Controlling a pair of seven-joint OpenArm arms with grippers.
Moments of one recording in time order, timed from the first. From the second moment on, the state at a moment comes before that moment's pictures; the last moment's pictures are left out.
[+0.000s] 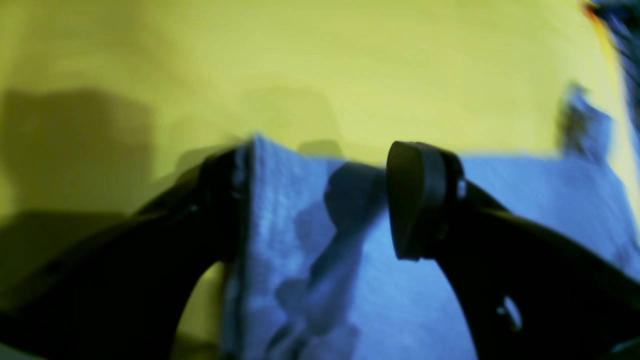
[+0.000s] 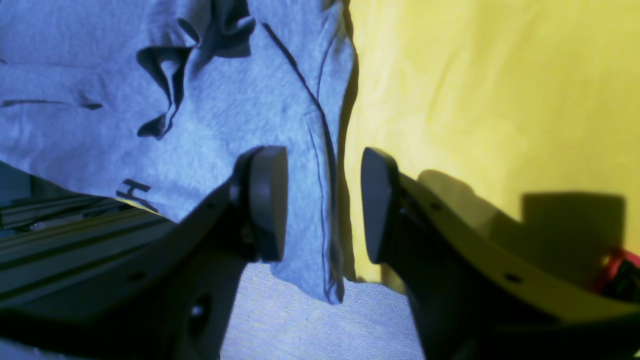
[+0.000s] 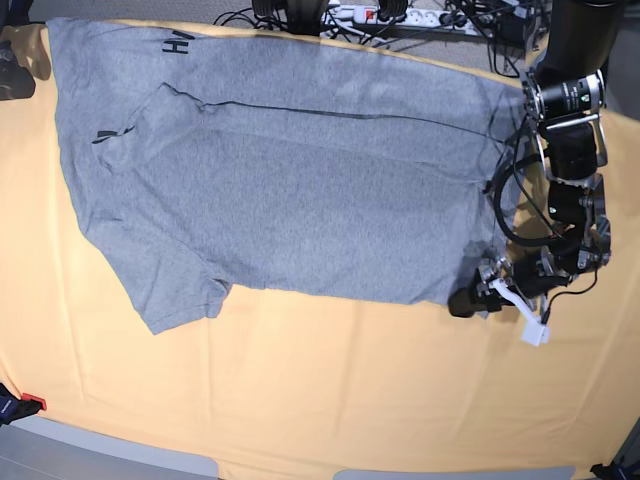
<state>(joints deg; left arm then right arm) -28.9 -22.0 -8.9 45.6 -49.1 -39.8 52.5 -37.8 32.1 58.8 94.5 78.5 41.6 -82.4</state>
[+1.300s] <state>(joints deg) -28.2 -21.4 -8.9 45.1 -46.6 -38.8 49.5 9.1 31.4 28.3 66.6 48.9 35.5 -61.9</state>
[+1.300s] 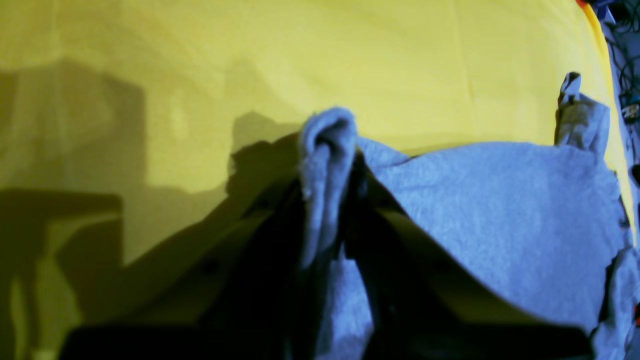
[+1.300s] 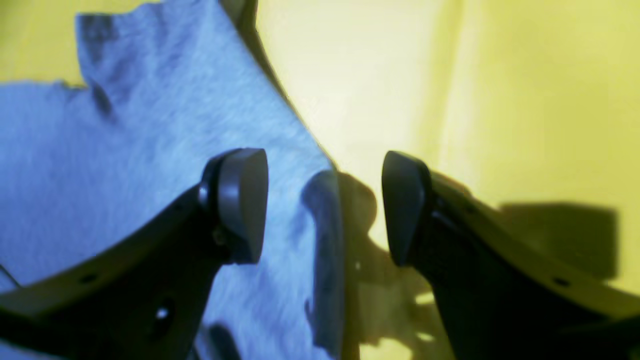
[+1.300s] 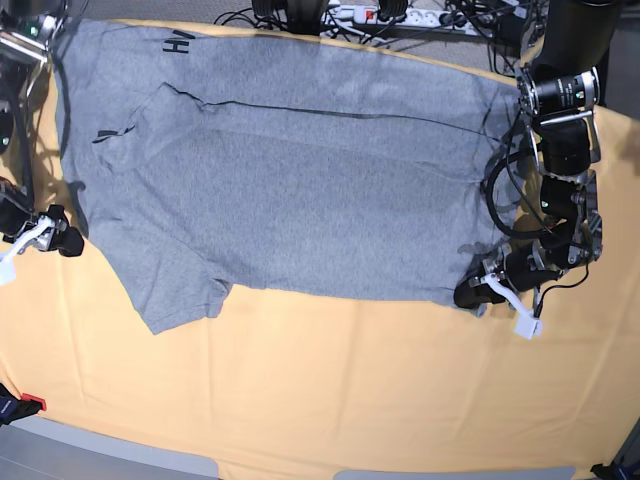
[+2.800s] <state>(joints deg) -37.8 -21.3 -8.8 44.6 -41.6 -39.1 47.7 30.2 25.2 28.6 46.7 40.6 41.6 -63.3</state>
